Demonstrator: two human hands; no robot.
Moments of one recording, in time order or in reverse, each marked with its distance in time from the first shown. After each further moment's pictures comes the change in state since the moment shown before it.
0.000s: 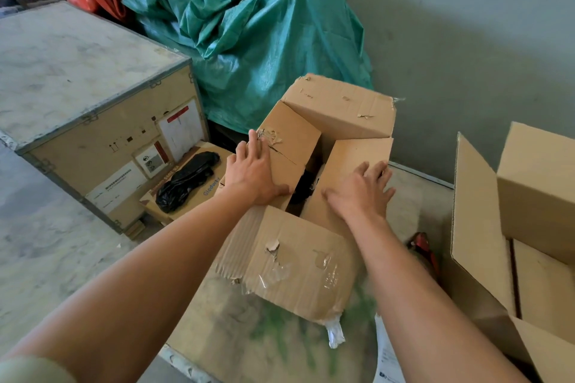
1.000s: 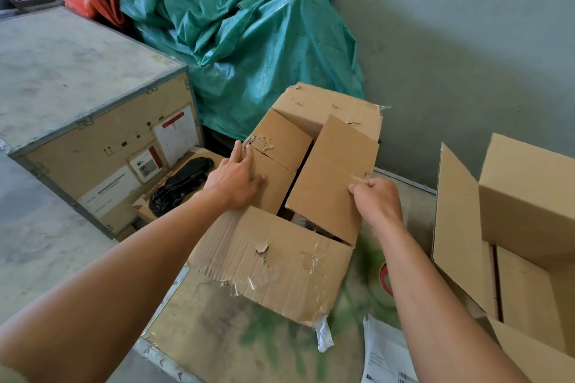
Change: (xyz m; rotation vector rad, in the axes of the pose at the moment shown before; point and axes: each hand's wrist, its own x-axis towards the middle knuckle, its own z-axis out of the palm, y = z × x) left_hand -0.010 -0.021 -0.015 -0.164 -0.049 -0.007; right_hand -0.011 0.037 -0.039 0.744 -0.015 0.137
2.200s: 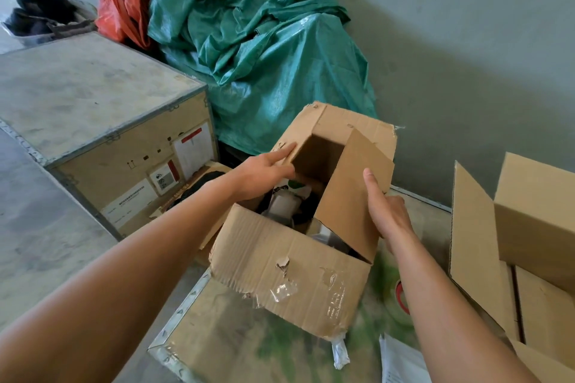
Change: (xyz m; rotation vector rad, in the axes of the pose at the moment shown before) left_hand -0.023 0.018 -0.076 -0.510 -0.194 0.118; right_hand 0.001 -0.011 0.007 0.075 -0.079 0.155
